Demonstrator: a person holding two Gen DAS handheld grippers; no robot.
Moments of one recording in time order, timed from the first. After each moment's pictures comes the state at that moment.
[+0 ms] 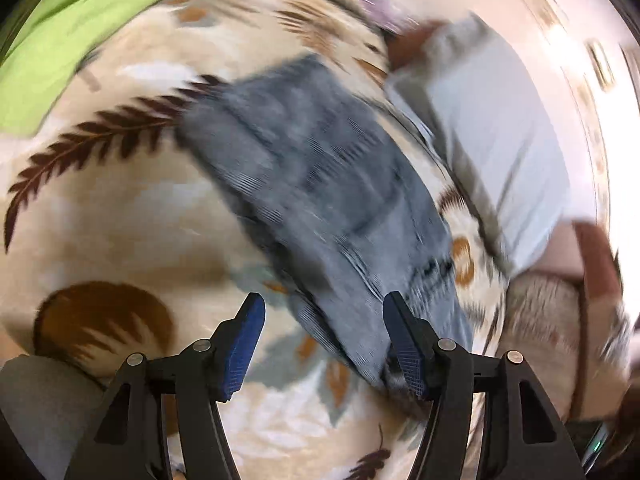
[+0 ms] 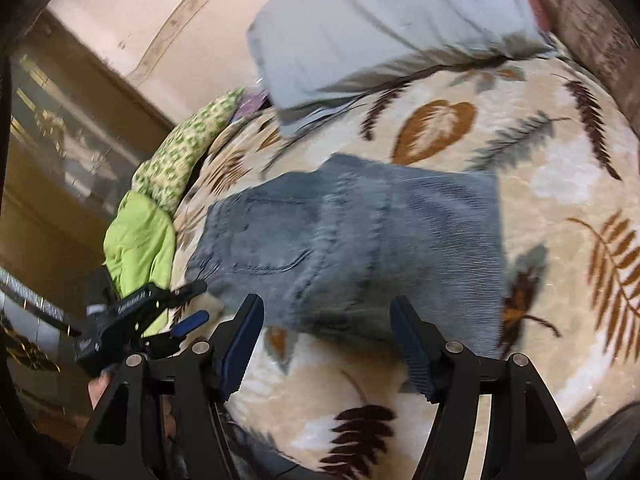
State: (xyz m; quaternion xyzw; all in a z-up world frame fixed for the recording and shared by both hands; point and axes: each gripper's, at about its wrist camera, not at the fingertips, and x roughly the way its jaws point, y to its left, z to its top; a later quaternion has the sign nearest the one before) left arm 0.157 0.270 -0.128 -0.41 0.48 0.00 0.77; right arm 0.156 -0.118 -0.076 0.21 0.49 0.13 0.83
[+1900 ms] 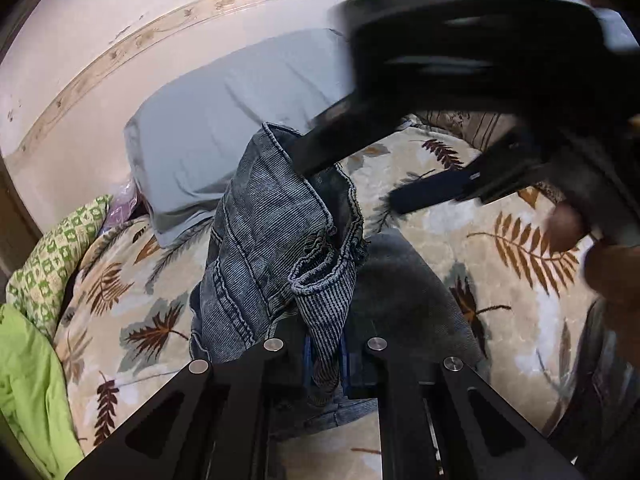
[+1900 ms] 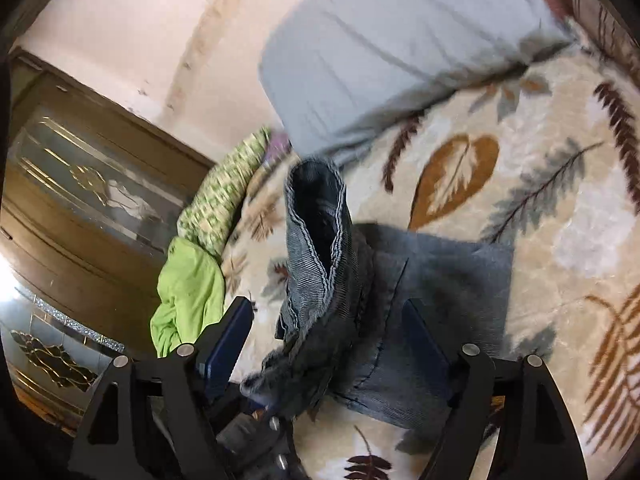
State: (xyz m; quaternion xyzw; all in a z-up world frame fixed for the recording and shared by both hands) left arm 0.152 -0.071 -0.069 0.19 0.32 -0.19 0.91; right arm 0.234 -0.190 -0.067 0.31 0.47 0.20 0.80
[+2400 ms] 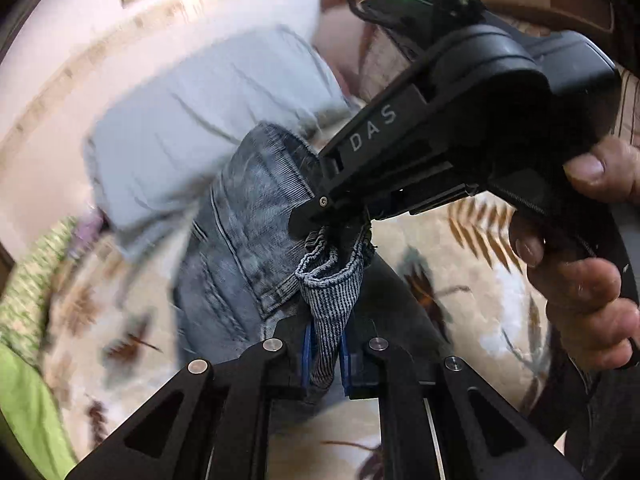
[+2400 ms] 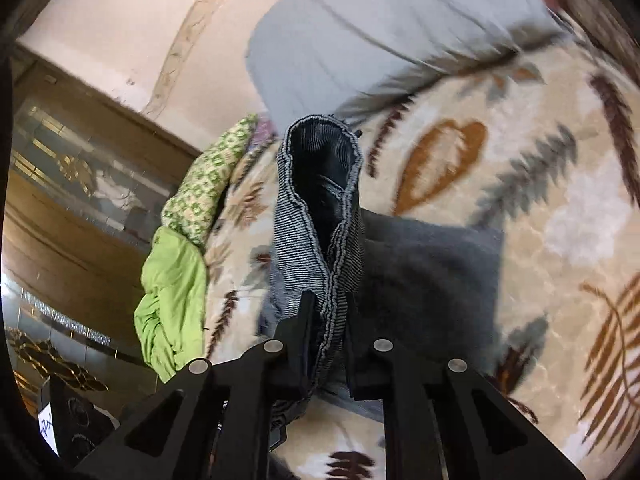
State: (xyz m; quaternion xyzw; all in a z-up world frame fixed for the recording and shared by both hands) left arm 0.129 -0.090 -0.081 0.21 0.35 -0.27 0.87; right arm 0.221 -0.198 -0.091 0.30 0.48 0.18 0.80
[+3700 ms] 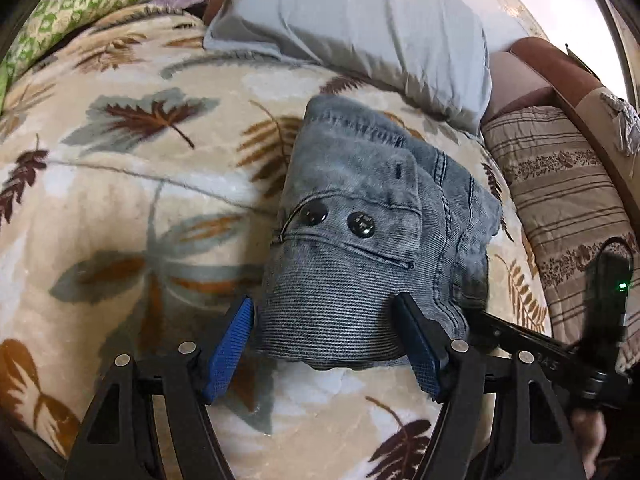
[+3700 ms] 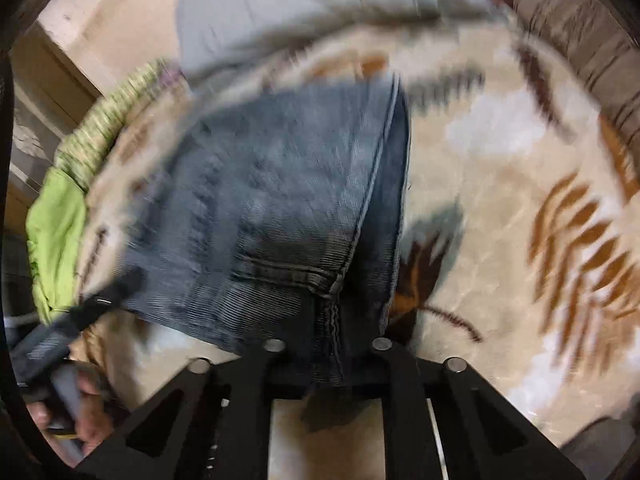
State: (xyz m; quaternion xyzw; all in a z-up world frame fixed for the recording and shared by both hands) left arm 0.189 0.094 -0.153 -0.14 0.49 -0.17 0.84; right arm 0.162 -0.176 -0.164 0.16 0.55 0.04 0.82
